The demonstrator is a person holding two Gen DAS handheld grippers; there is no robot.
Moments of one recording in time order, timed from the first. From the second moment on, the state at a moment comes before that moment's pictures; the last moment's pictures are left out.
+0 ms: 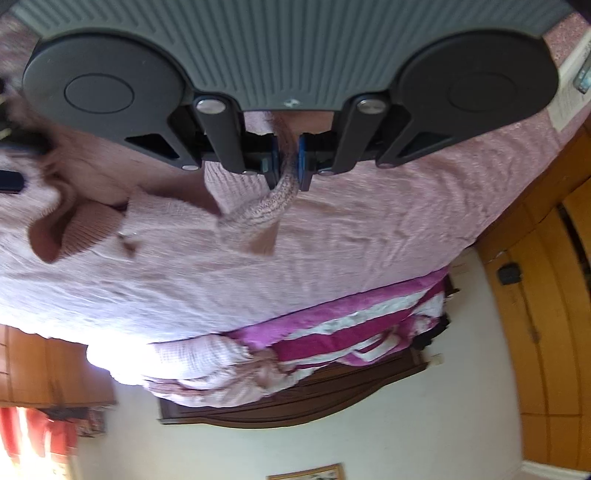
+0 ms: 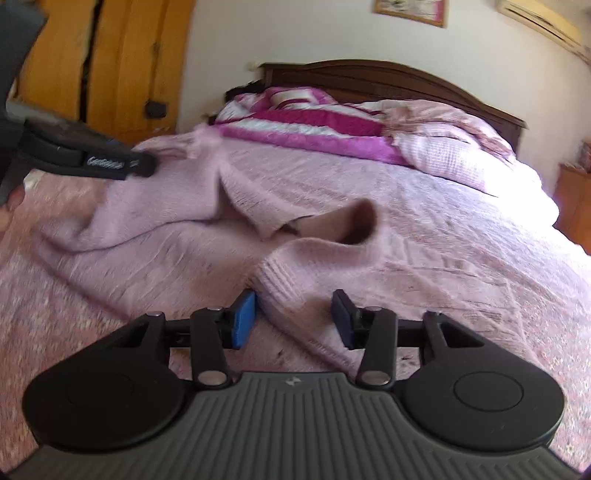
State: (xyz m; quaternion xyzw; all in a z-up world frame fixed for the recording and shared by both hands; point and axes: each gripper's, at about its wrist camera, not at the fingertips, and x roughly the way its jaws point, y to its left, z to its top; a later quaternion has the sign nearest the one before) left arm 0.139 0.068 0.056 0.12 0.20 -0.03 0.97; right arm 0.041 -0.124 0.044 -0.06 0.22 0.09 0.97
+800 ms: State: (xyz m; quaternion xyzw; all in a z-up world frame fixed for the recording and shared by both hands) left arm 0.215 0.130 0.016 0.05 0.29 -0.02 0.96; right arm 0.184 -0.233 0.051 -0.14 0.27 -0.07 0.95
